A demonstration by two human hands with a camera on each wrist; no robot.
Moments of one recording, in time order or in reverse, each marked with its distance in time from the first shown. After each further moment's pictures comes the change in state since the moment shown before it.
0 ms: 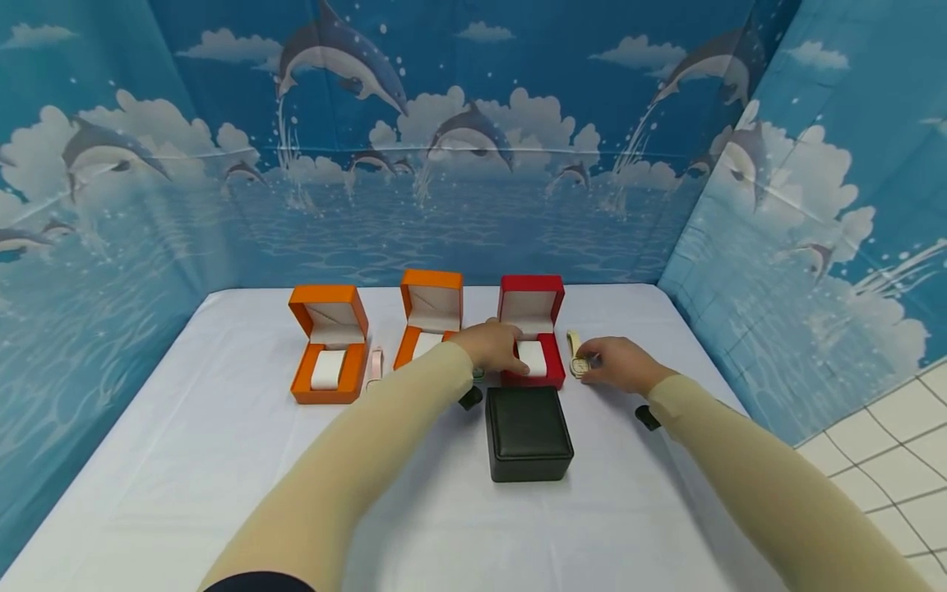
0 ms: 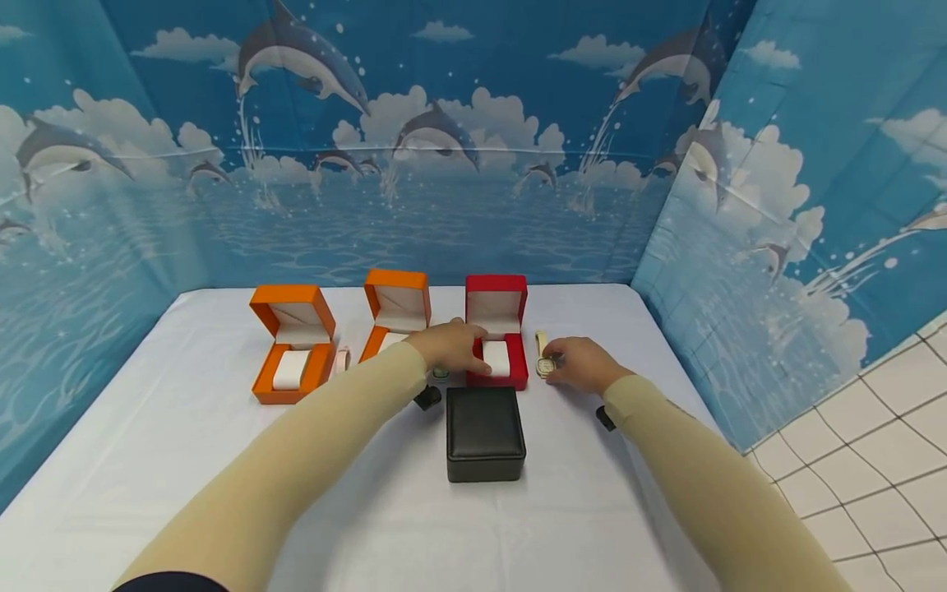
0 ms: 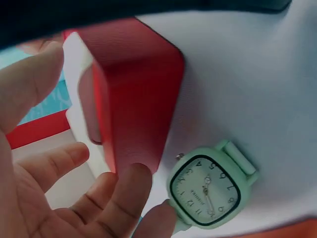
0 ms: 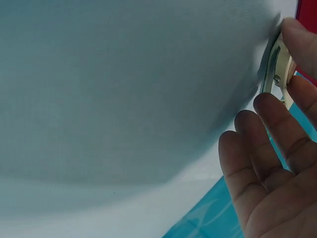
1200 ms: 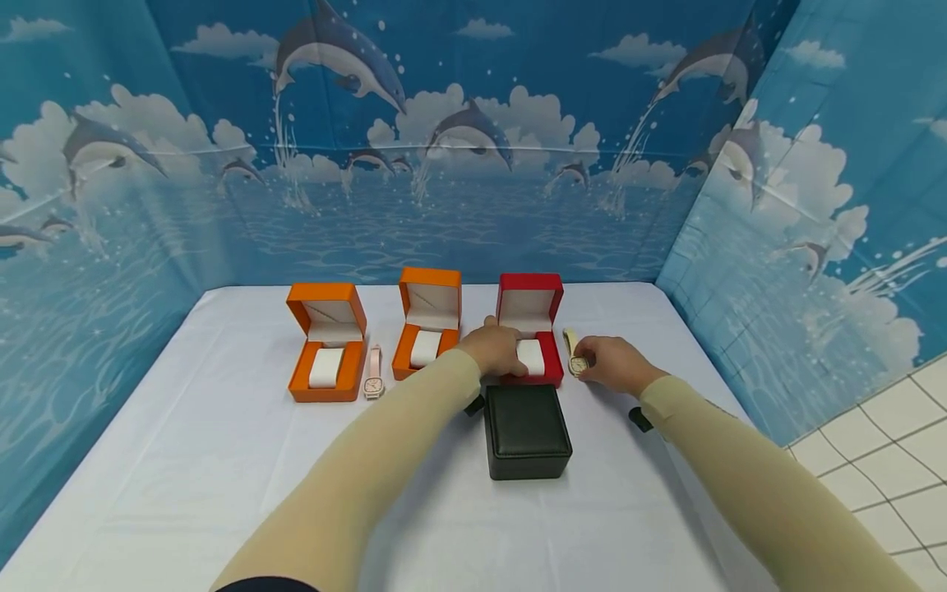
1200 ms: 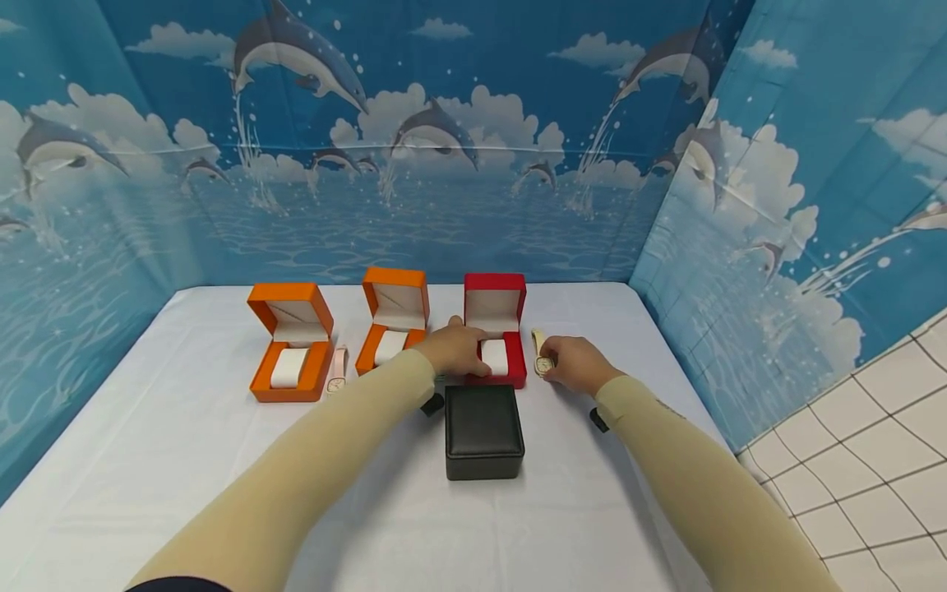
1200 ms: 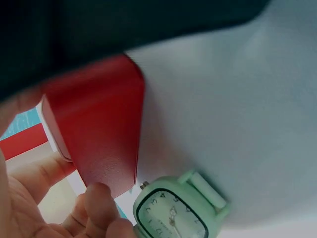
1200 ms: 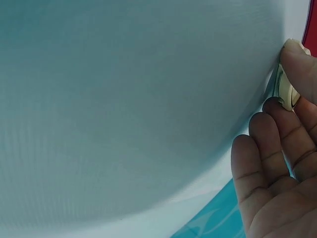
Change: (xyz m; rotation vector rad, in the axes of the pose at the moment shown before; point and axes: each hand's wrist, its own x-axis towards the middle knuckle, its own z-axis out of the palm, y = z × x) left_hand 0.008 0.003 0.015 -0.034 0.091 -0.068; right_hand 0.004 -0.010 0.006 0.025 0.027 0.074
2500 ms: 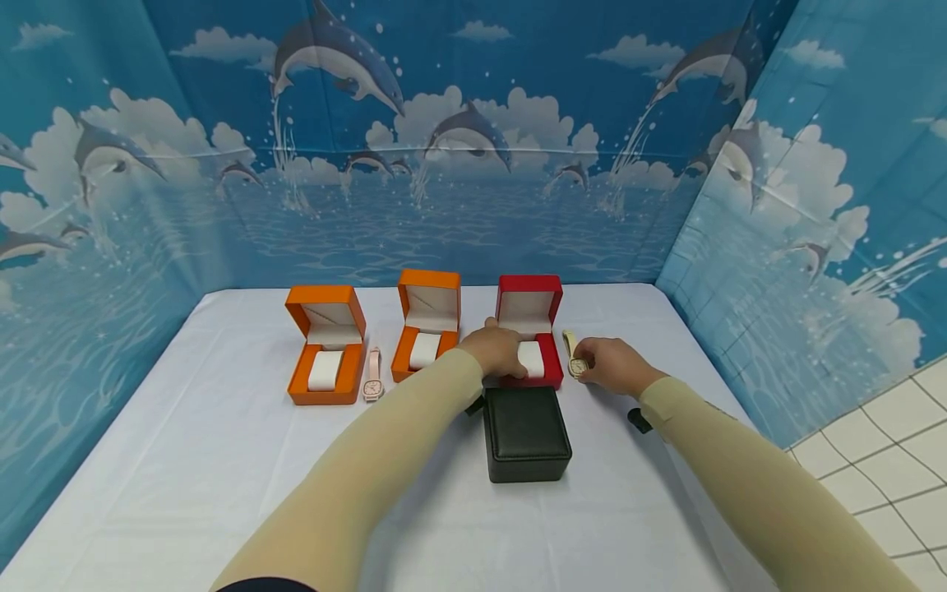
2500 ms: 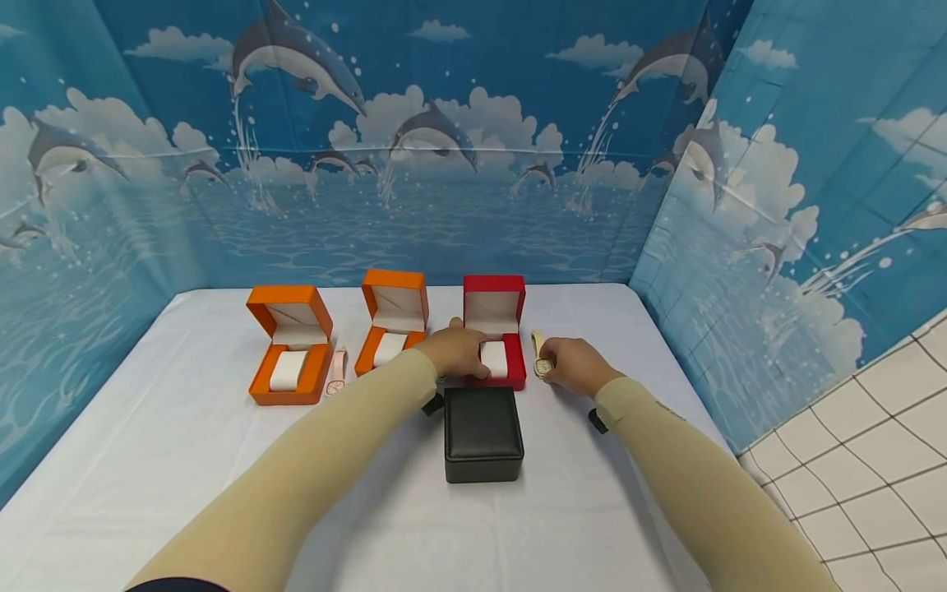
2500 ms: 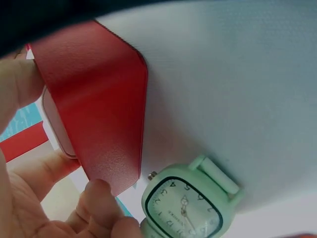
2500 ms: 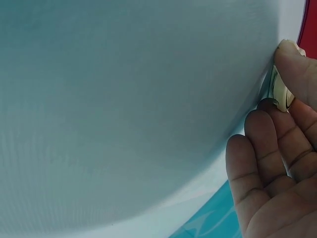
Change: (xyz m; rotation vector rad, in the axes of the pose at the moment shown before) left_hand 0.007 0.002 0.000 0.085 -0.019 -0.001; right_hand -0.001 -0.002 0.000 -0.010 -0.003 0.005
